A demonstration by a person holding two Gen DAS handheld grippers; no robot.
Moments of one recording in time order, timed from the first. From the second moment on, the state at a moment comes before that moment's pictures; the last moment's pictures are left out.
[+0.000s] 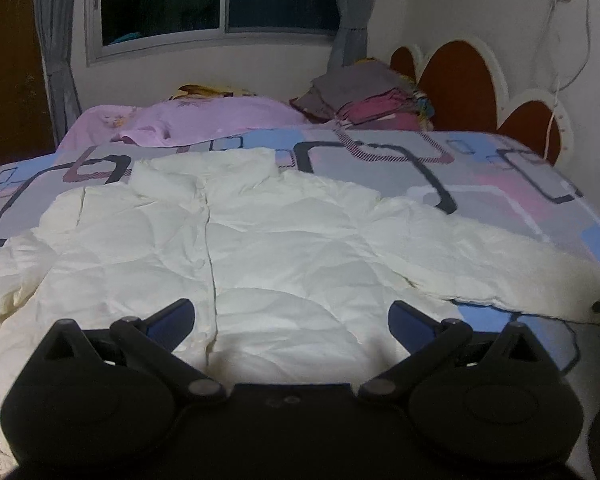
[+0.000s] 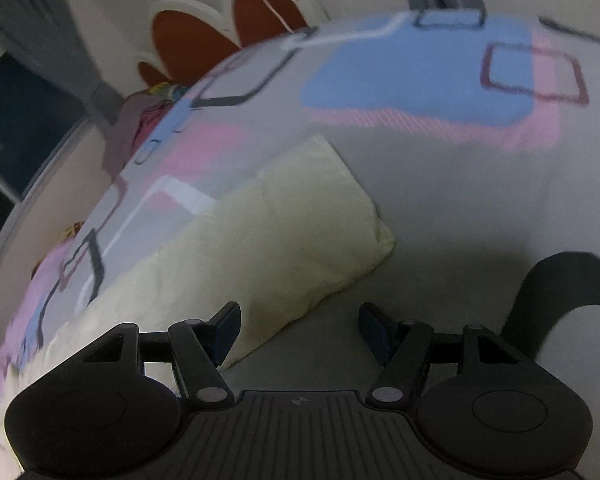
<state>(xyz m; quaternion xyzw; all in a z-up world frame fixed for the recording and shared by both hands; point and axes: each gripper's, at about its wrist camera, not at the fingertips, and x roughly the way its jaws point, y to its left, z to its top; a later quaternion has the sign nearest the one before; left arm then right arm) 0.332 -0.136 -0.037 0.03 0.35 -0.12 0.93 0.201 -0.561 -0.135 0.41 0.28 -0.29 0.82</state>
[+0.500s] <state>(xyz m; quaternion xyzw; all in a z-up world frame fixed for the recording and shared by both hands) 0.347 -0.077 -0.049 -0.01 0.39 -0.06 0.92 0.235 -0.528 -0.093 0.31 0.26 -0.27 0.87</state>
